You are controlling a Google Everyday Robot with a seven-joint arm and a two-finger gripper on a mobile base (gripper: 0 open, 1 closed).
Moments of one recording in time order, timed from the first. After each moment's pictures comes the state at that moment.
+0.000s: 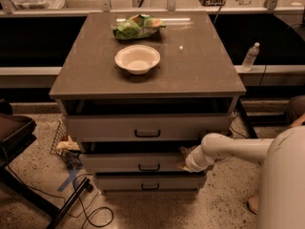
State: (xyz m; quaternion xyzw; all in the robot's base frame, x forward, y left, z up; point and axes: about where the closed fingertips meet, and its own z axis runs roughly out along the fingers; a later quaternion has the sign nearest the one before) arm 0.566 -0.130 0.409 -0.66 0.71 0.08 0.23
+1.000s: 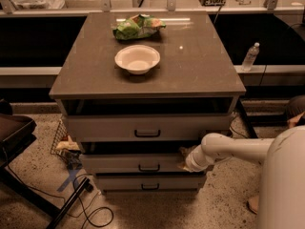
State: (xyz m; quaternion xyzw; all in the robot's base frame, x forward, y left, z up) arm 0.565 -0.130 0.409 -0.66 0.71 0.08 0.23
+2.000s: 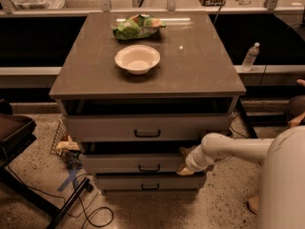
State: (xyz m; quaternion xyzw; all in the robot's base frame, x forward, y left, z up) arm 0.565 -0.130 0.410 -0.66 0.71 0.08 0.23
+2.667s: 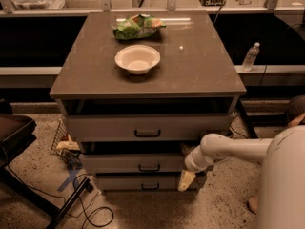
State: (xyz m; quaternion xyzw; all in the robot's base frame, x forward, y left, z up) arm 0.565 -0.130 0.410 -0.66 0.71 0.09 0.23
